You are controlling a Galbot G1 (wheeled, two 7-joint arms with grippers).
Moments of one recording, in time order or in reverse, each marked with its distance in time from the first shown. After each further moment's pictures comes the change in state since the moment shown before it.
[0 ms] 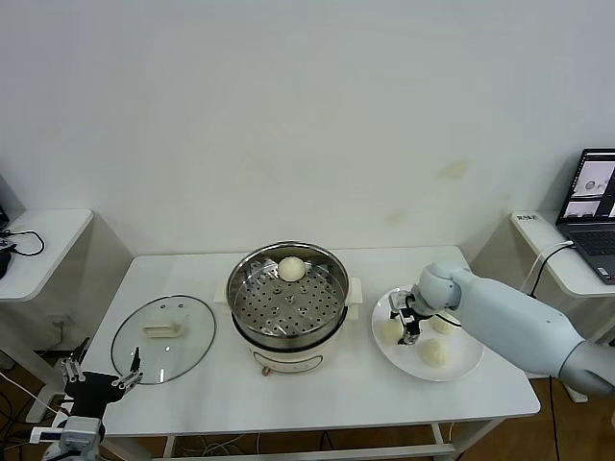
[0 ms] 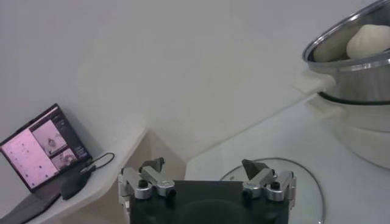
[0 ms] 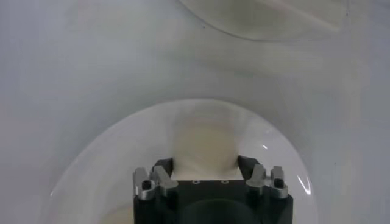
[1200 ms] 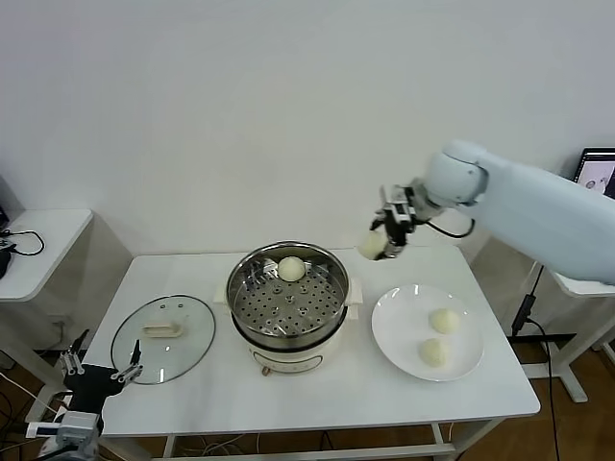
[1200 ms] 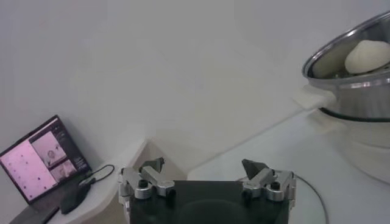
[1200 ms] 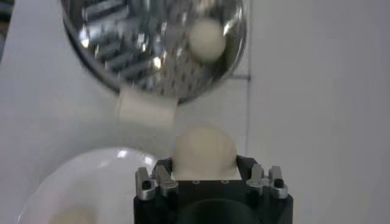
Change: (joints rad) left arm -0.010 0.020 -0.010 -0.016 -0.018 0.000 0.002; right arm 0.597 0.038 -0.257 0.186 0.444 -0.181 0.011
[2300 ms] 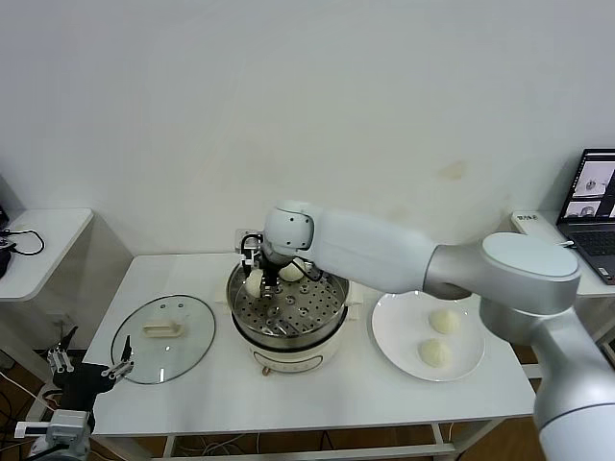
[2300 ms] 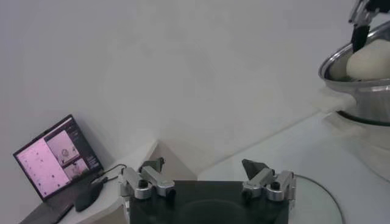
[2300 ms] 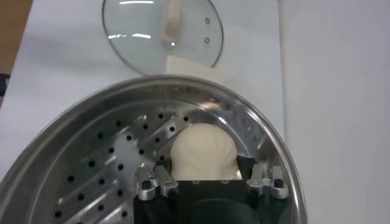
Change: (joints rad) left arm -0.005 -0.015 -0.028 -0.007 -0.004 -0.005 0.001; right arm -0.190 0.546 -0.035 -0.303 0.126 -0.224 0.247
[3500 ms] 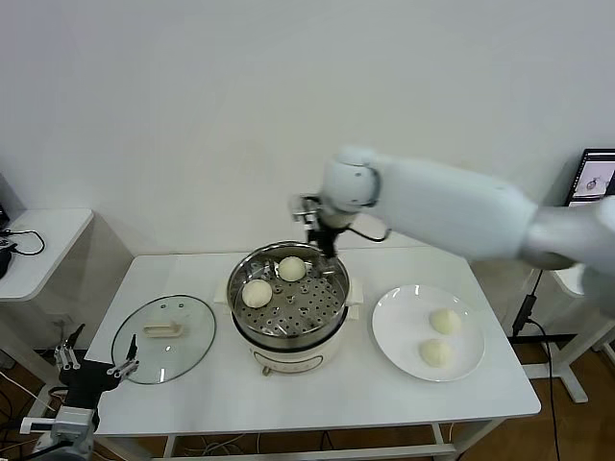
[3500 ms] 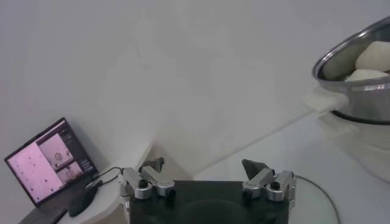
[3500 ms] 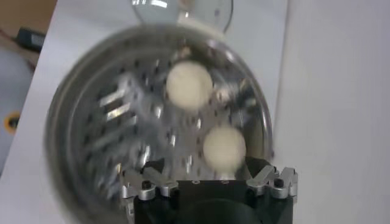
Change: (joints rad) left arm -0.006 0.028 0.023 -0.002 0.000 0.006 0.010; right arm 0.235 -0.381 -0.059 0.287 -0.137 0.134 -0.328
